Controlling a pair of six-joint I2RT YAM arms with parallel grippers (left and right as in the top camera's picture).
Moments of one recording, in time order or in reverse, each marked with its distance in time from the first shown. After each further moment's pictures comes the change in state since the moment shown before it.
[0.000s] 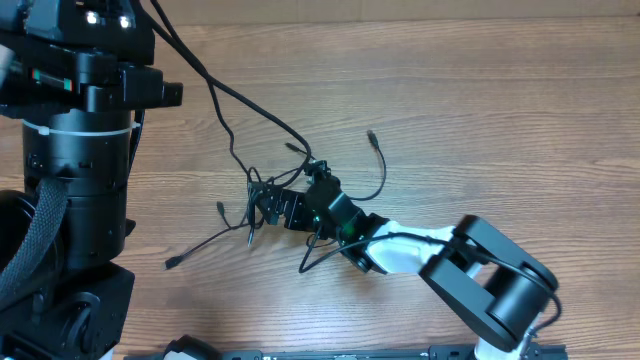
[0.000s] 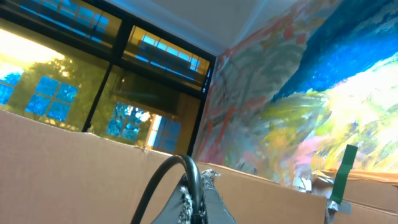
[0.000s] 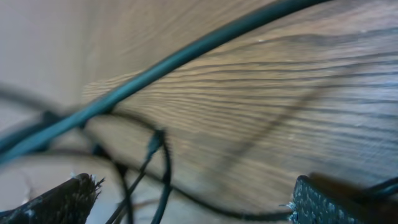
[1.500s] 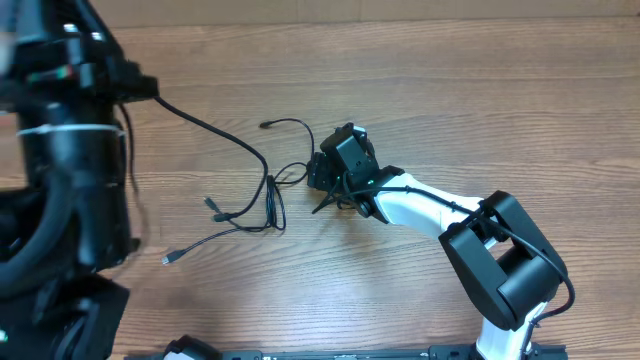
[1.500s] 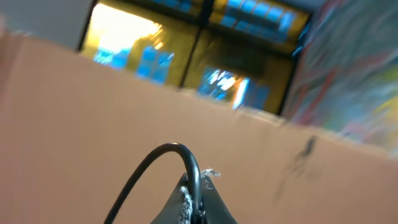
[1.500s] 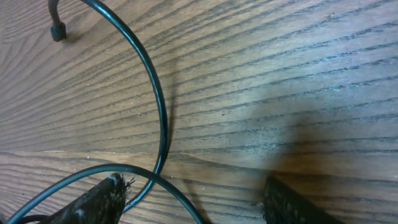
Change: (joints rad) left arm 0.000 -0.025 0.005 -0.262 -0.345 0.084; right arm -0.196 0.020 0.256 -0.572 0.180 -0.225
